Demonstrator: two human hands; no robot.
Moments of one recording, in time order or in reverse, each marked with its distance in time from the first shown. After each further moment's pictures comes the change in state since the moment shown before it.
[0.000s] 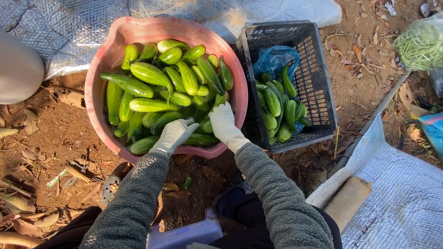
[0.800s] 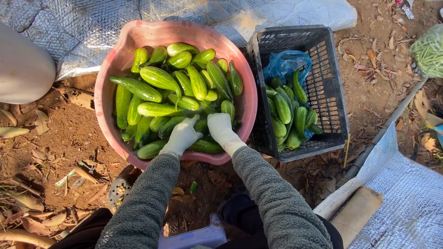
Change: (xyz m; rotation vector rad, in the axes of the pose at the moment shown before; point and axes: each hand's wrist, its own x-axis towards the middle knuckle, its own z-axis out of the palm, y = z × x) left_hand 0.007 -0.006 -0.001 -0.047 0.071 0.117; right_hand 0.047 -0.023 0.072 0.137 0.215 -0.051
